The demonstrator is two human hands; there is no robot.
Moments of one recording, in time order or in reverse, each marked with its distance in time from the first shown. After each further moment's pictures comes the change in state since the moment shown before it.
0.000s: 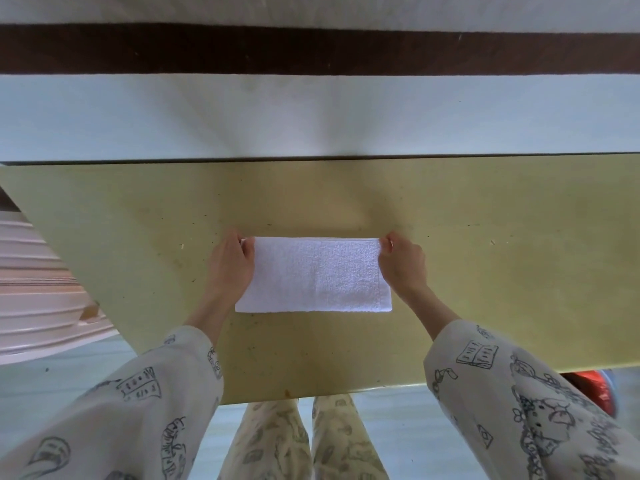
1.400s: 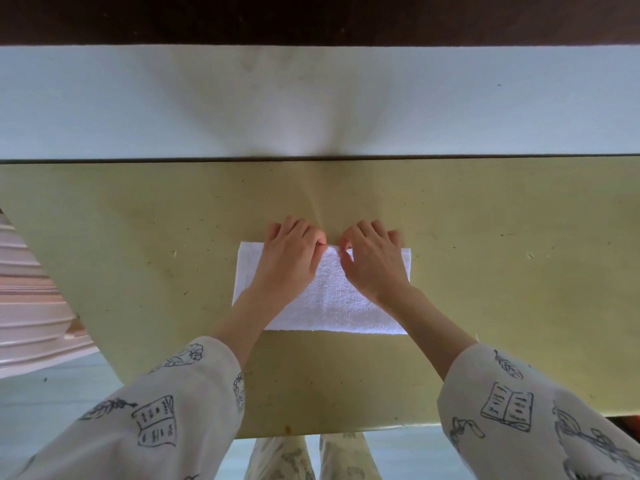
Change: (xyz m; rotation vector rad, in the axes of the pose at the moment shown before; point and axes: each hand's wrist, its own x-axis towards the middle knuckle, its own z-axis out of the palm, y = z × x) left_hand 0.011 0.035 0.054 0.339 0.190 0.820; right_hand 0.008 -0.033 0.043 -0.282 0.126 -0.668
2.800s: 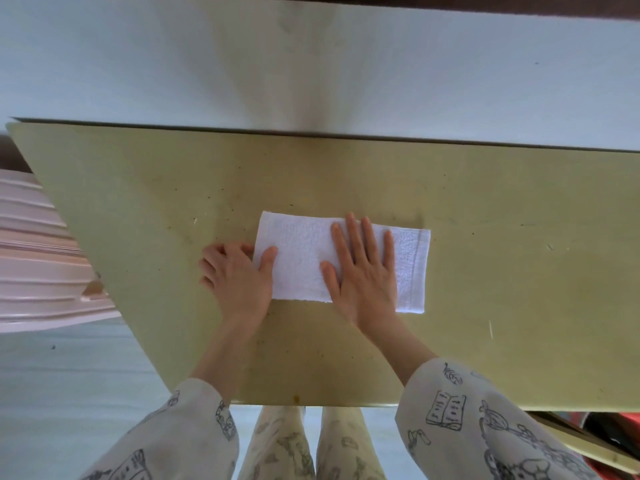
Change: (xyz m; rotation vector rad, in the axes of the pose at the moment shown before) left_hand -0.074 -0.013 -0.026 -0.167 0.006 -1.045; right_hand -0.053 -0.029 0.047 -0.157 -0.014 -0.018
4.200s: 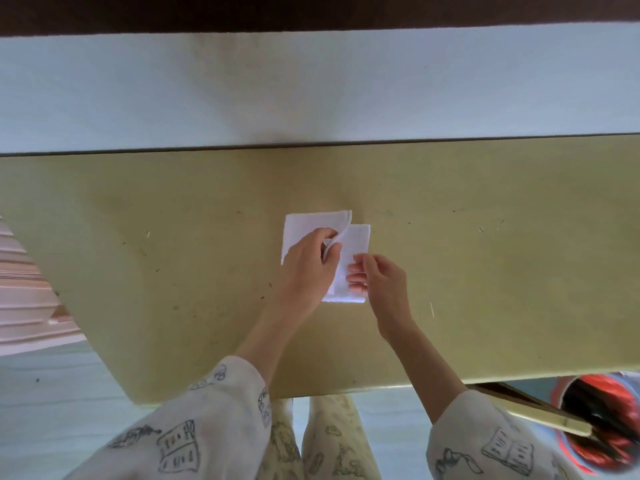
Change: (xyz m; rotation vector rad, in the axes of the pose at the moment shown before) left_hand -0.077 0.109 0.041 -0.208 -0.266 0.556; right_hand -0.037 0.066 -0.070 1.356 -0.003 0.814
